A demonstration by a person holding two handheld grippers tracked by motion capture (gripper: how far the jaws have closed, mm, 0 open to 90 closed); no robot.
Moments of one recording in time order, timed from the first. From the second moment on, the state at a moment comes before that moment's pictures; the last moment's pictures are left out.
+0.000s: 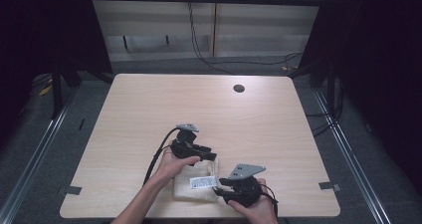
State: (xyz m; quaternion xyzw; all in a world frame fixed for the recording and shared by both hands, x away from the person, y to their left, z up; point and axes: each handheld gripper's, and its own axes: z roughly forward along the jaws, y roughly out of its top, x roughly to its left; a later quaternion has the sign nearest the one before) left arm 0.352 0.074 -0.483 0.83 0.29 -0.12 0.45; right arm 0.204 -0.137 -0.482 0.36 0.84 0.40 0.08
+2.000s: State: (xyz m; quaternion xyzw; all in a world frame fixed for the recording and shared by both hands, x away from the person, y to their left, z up) left arm 0.244 0.256 -0.472 0.81 0.40 0.05 0.43; right arm 0.216 -0.268 -0.460 0.48 0.74 0.45 0.17
